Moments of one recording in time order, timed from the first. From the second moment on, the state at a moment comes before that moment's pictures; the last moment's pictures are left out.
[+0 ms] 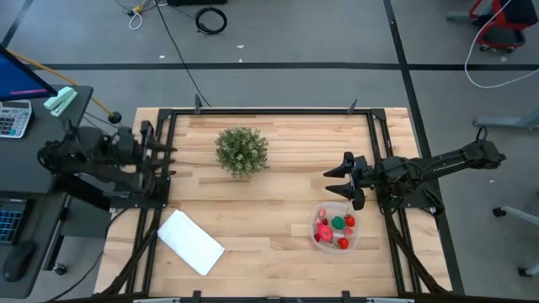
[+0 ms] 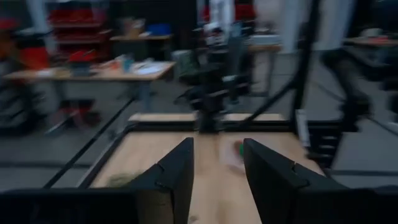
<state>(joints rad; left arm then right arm) -0.23 0.37 0.93 -0.59 -0.29 -0.02 0.20 0.60 0.31 0.22 0.16 0.38</state>
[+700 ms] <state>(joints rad) -0.23 0.19 0.30 0.05 -0.26 -0.05 0.21 0.59 0.31 0.26 0.15 0.26</state>
